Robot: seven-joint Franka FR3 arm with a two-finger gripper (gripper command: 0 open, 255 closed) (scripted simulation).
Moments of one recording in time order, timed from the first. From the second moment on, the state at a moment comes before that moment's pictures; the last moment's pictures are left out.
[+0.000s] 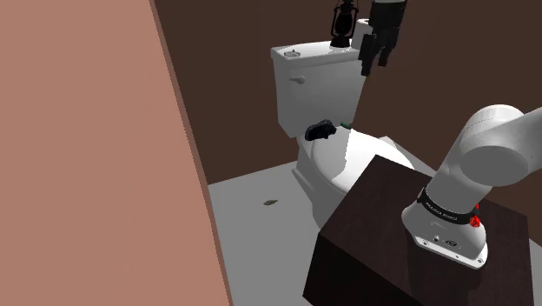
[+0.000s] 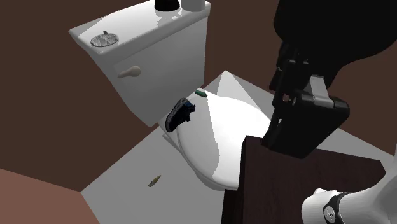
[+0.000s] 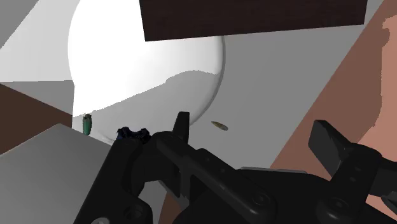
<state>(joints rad) -0.01 -0.75 -0.06 -2.37 -0.09 1.58 0.08</state>
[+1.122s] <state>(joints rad) 0.02 -0.49 -0.36 -2.55 -0.28 2.10 -0.45</state>
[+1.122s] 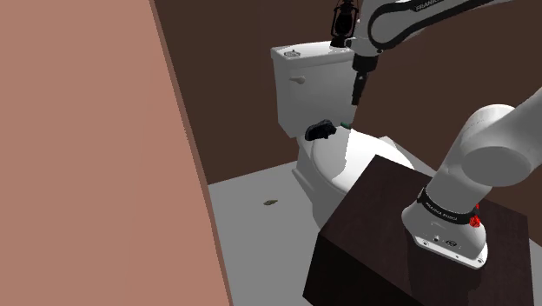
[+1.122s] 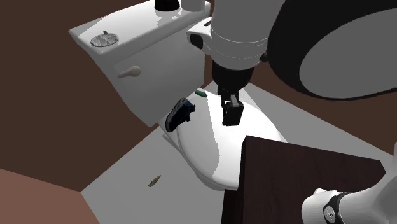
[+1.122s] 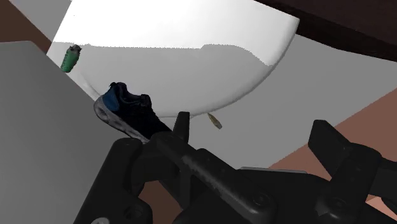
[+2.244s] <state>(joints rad) 0.06 0.25 -0.50 -2.30 0.13 2.61 -1.29</state>
